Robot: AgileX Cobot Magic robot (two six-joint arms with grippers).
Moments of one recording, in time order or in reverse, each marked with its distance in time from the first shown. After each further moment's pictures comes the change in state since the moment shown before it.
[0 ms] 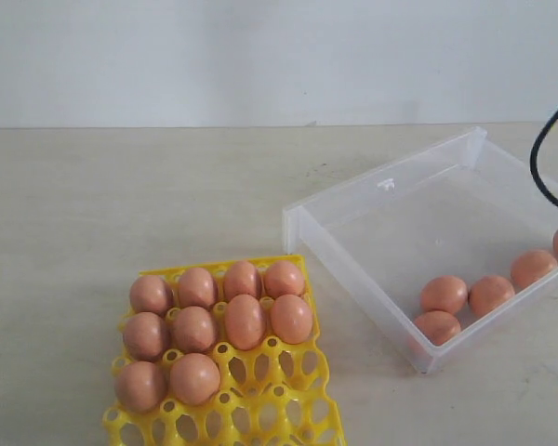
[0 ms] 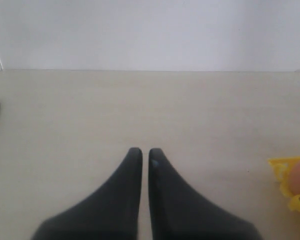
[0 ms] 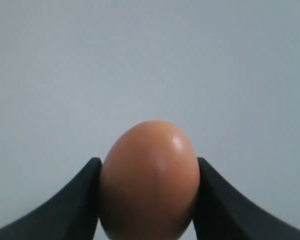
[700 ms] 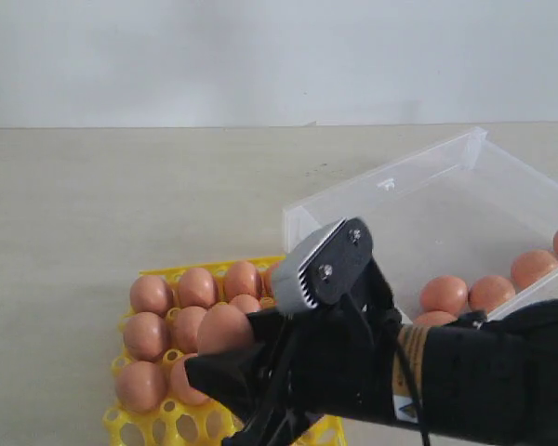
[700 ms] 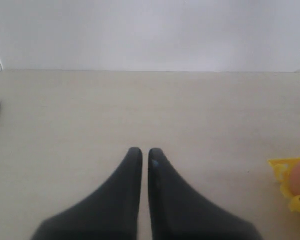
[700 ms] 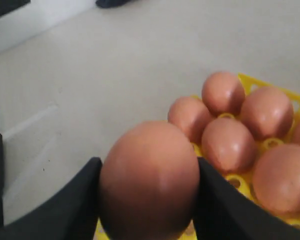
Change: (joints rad) left arm 0.000 0.000 0.000 0.000 -0.002 0.000; right arm 0.526 0.151 0.284 -0.970 0.406 0.537
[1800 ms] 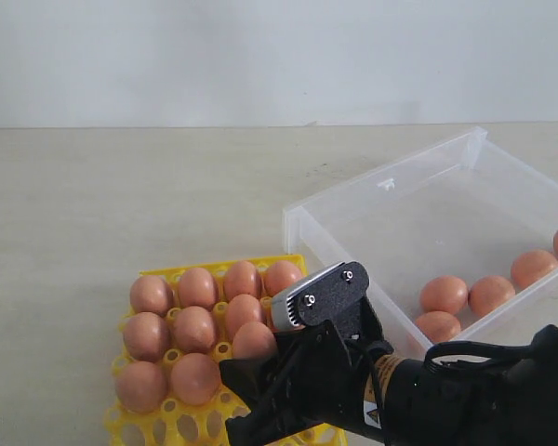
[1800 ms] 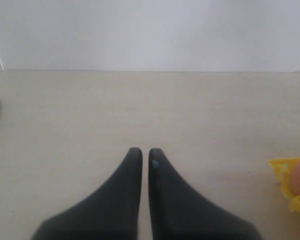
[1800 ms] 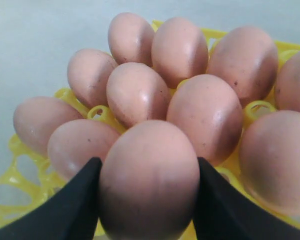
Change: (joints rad) left arm 0.000 0.000 0.000 0.000 0.000 0.000; right arm 0.032 0.246 0.000 0.358 -0.101 -0.173
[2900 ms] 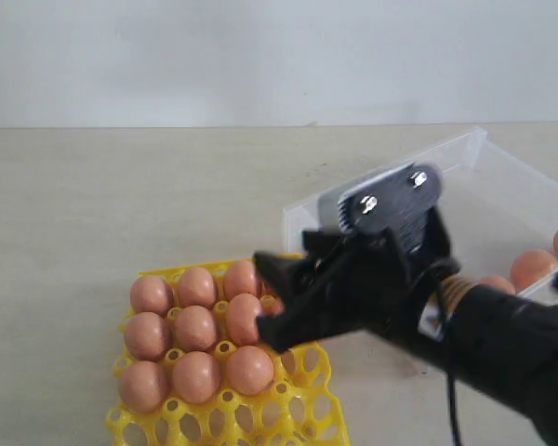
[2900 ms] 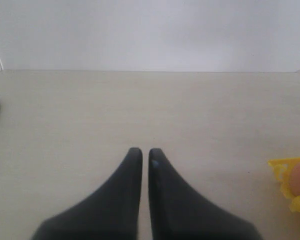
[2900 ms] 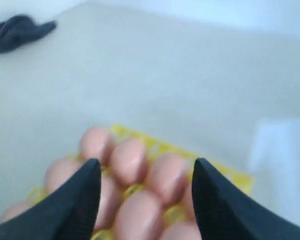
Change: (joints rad) left arm 0.000 0.000 0.000 0.000 0.000 0.000; right arm 0.000 -0.383 0.001 0.367 0.183 -0.393
